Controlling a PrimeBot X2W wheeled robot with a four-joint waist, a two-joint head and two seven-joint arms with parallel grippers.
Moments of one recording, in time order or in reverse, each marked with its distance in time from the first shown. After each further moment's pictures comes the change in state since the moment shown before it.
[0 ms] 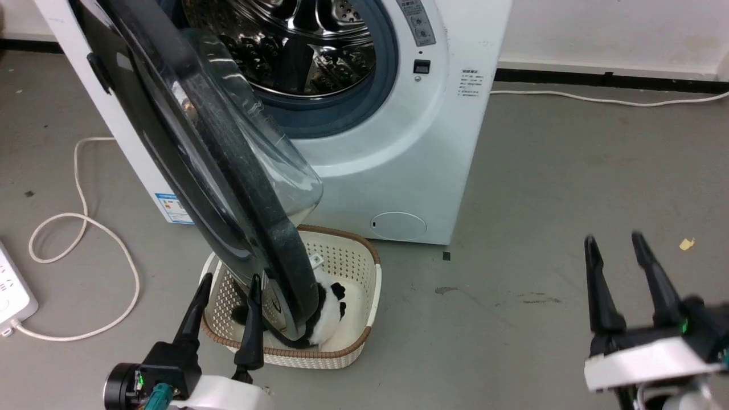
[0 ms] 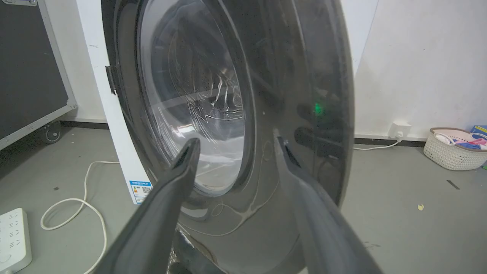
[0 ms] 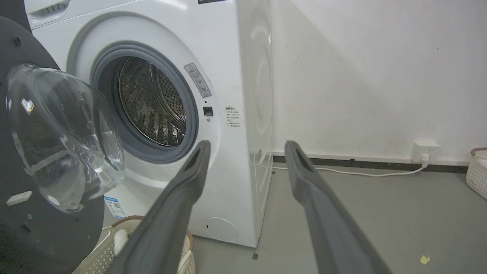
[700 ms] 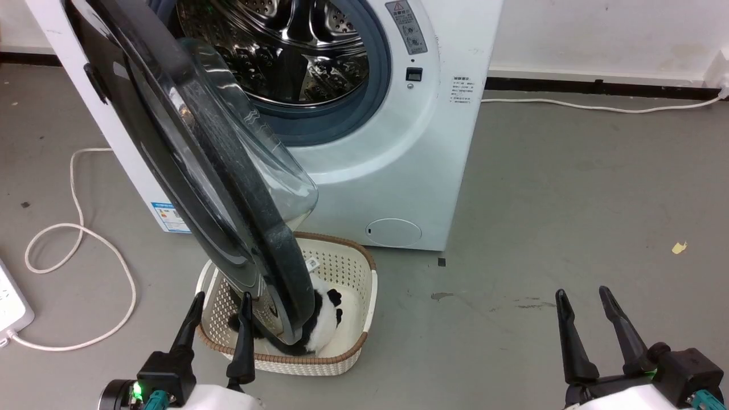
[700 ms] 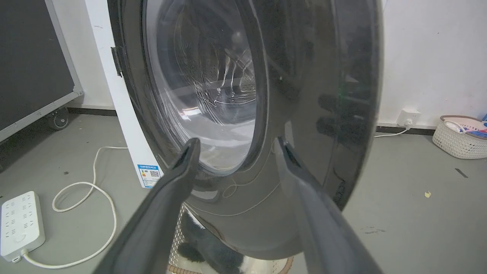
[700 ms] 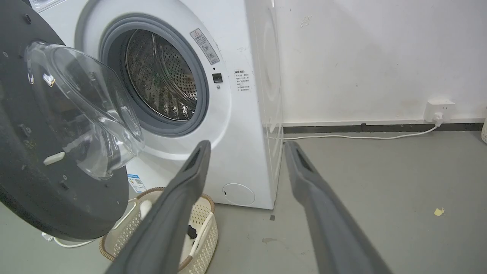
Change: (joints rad) left arm 0.015 0.004 0.031 0.074 0.007 -0.004 0.000; right arm 0.159 0.060 0.035 -0.005 0.026 0.000 -0.010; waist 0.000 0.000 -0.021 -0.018
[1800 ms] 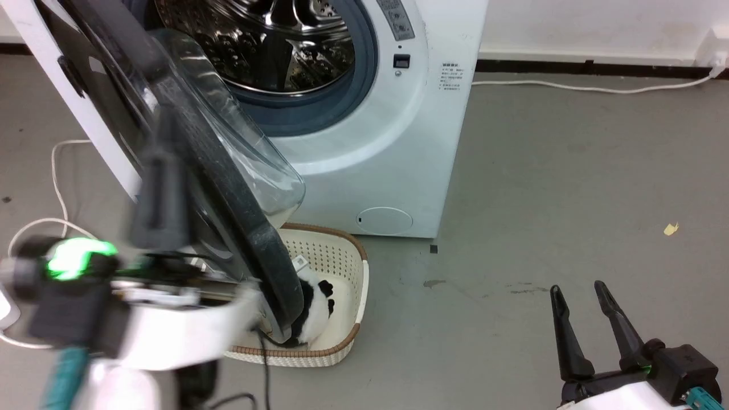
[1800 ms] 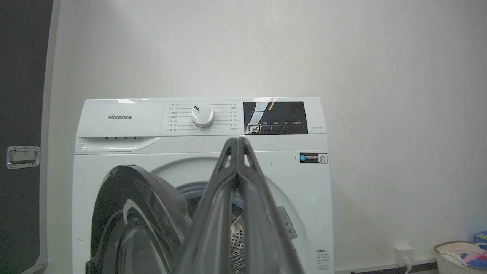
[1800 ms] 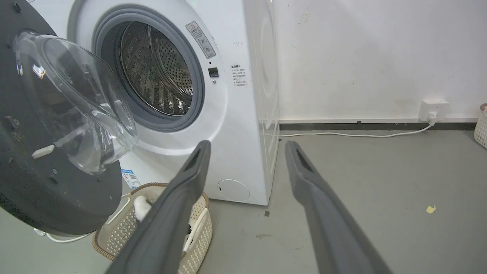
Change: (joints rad) left arm -0.252 0.018 -0.046 -0.552 0.022 0.038 0.128; right arm -0.007 0.001 0.013 -0.015 -0.025 0.000 0.000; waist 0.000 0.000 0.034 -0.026
